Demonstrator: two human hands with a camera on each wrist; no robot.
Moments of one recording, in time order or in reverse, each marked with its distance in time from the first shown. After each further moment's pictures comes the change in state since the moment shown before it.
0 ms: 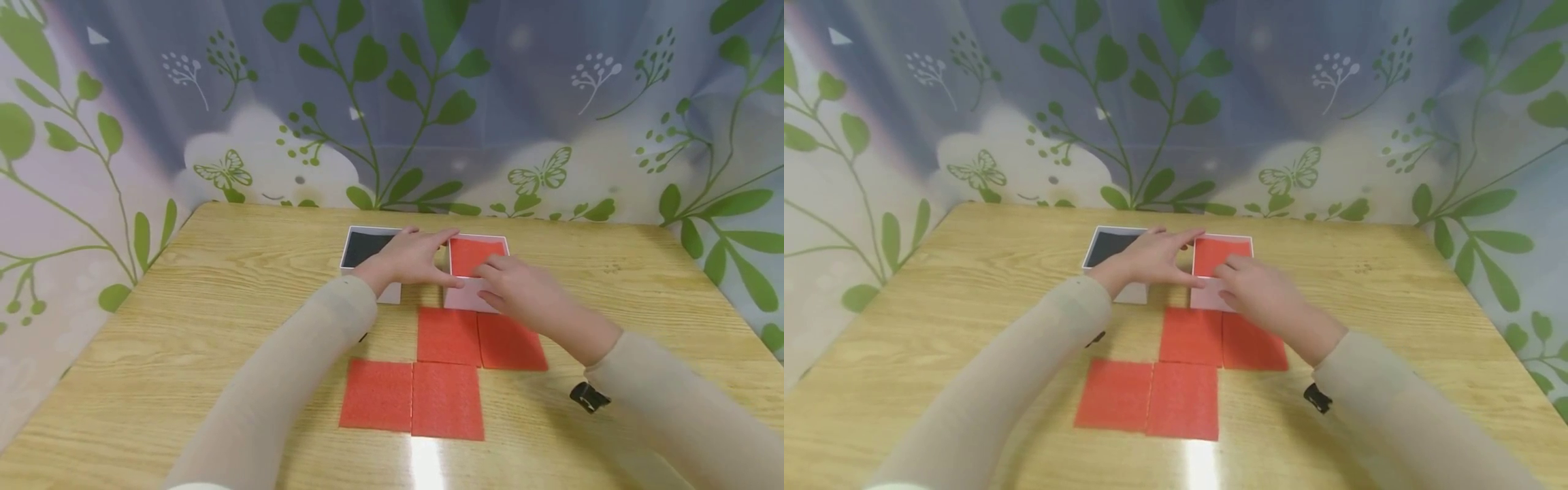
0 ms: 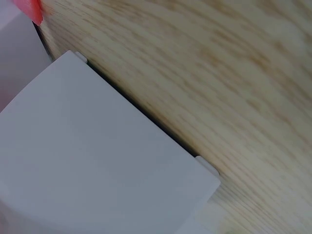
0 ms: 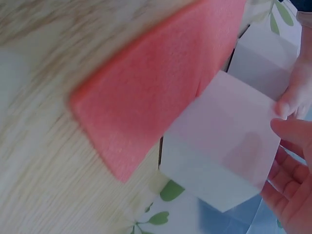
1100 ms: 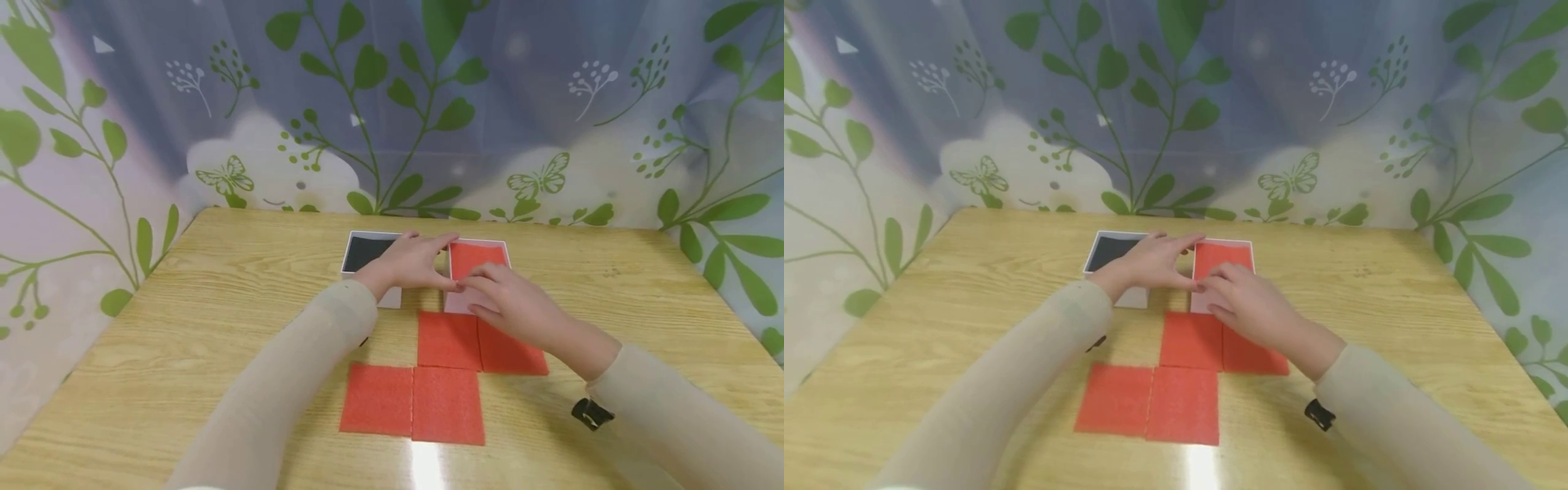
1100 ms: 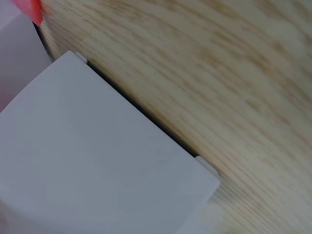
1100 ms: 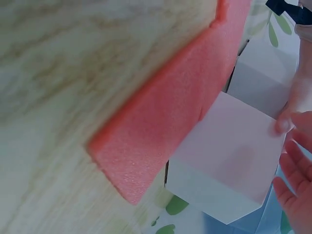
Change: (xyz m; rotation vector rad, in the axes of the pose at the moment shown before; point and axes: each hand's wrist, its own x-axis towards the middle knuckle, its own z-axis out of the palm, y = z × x) left_hand -0.001 0.001 0.000 0.008 0.016 0.020; right_hand -0.004 -0.010 0.004 0.165 0.009 0.009
